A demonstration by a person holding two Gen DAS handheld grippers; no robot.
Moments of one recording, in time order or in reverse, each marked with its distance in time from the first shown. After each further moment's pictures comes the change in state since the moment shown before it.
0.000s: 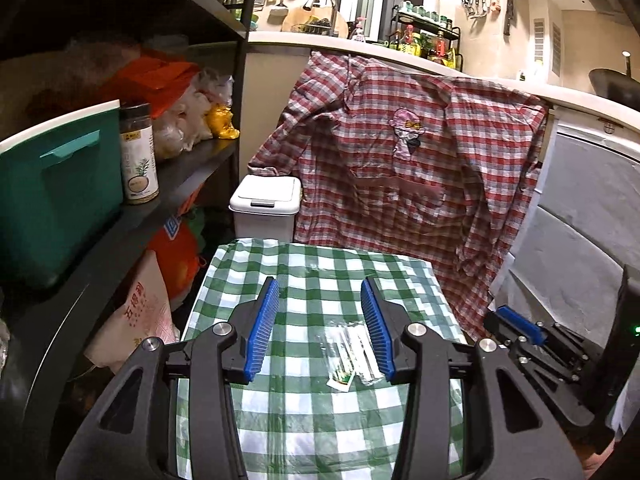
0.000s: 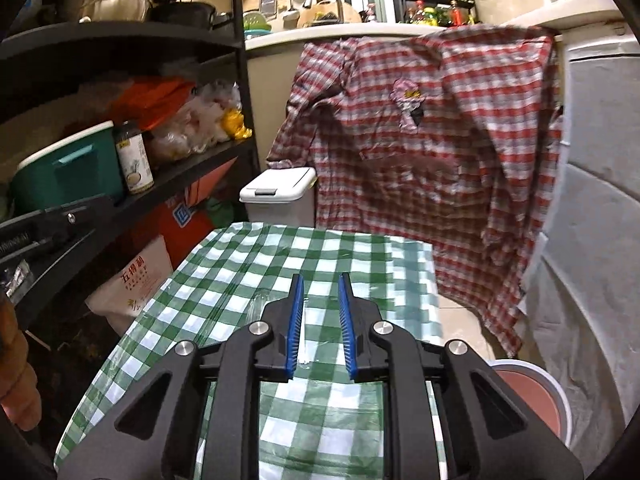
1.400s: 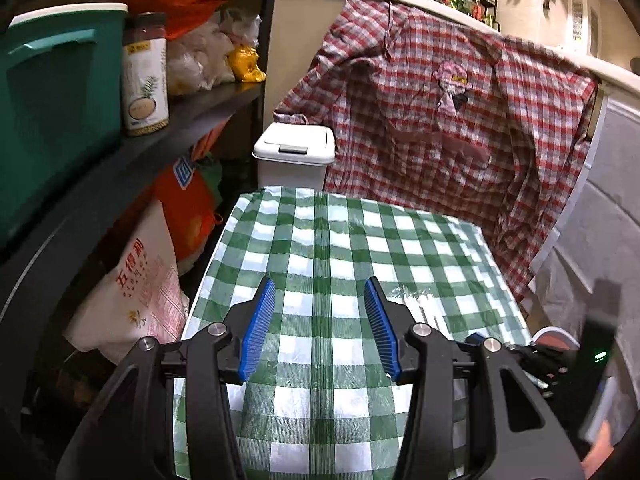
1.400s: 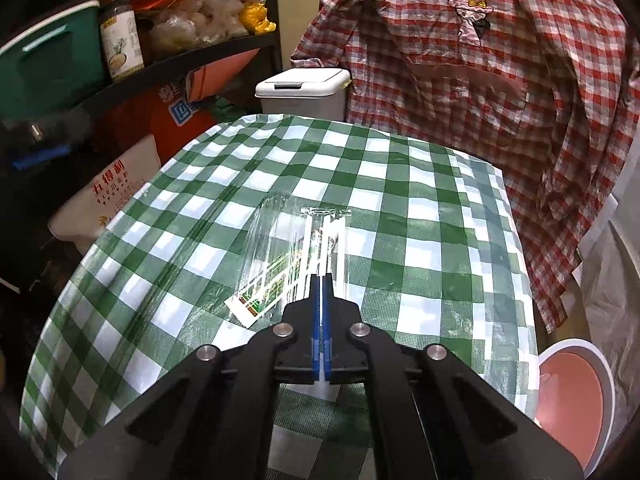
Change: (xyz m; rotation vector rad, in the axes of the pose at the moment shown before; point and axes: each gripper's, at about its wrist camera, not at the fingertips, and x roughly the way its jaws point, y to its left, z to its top) left arm 0.088 0.050 -0.036 -0.037 0.142 0.048; right arm 0.116 0.025 -0.055 -0.079 0.273 0.067
